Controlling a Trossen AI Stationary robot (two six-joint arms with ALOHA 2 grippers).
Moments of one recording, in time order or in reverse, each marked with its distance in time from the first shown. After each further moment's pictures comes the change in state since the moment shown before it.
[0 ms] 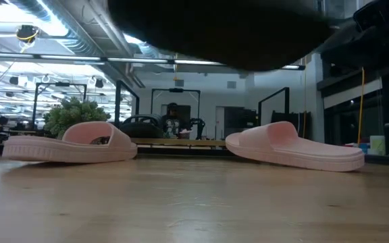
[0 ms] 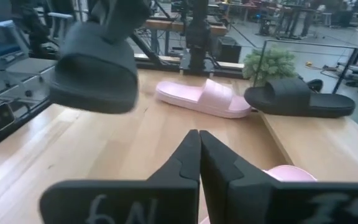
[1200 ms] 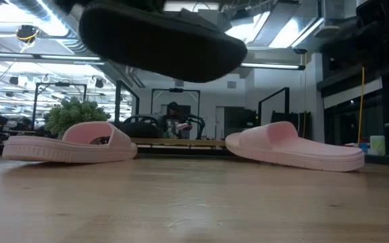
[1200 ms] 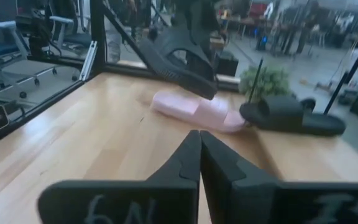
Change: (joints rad) left arm 0.265 -0.402 -0.347 -0.012 0.234 -0.024; right arm 0.000 0.000 0.000 0.045 0.000 -0.055
